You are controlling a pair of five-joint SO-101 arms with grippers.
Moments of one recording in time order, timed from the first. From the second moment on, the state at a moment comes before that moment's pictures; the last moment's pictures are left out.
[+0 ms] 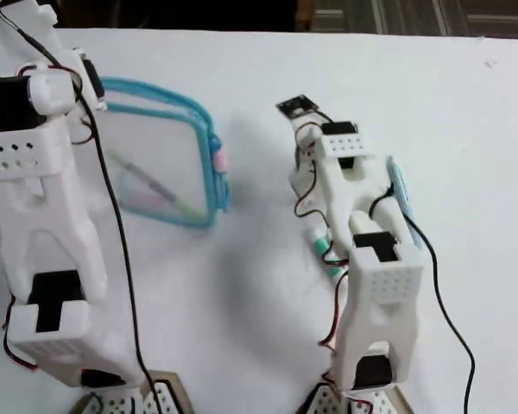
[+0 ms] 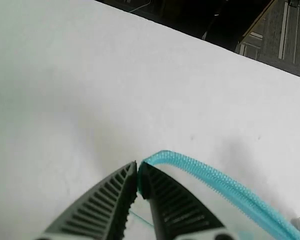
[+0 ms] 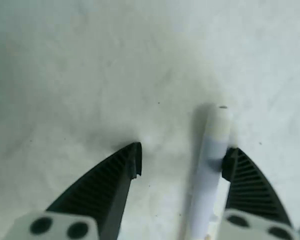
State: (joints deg) left arm -11.6 11.6 -50.1 100.8 15.5; right arm -9.6 33.3 -9.8 69.7 23.0
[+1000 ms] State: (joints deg) left arm -11.6 11.6 -49.9 100.8 15.5; right arm -5.3 25.3 -9.4 67.4 29.1
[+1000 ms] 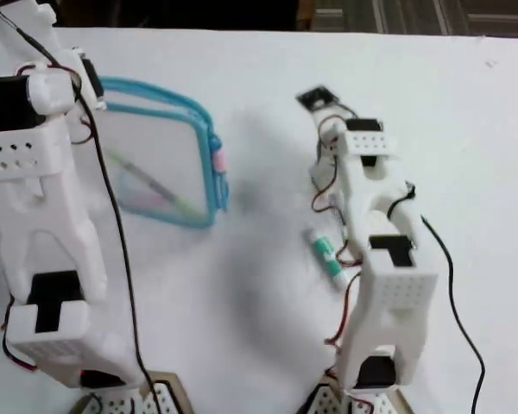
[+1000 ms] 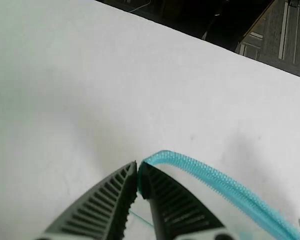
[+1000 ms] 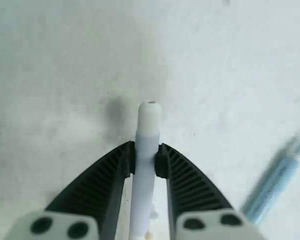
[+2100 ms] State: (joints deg) left arm -11.6 11.6 -49.8 100.8 15.5; right arm -39.6 -16.8 -12.6 30.6 -9.3
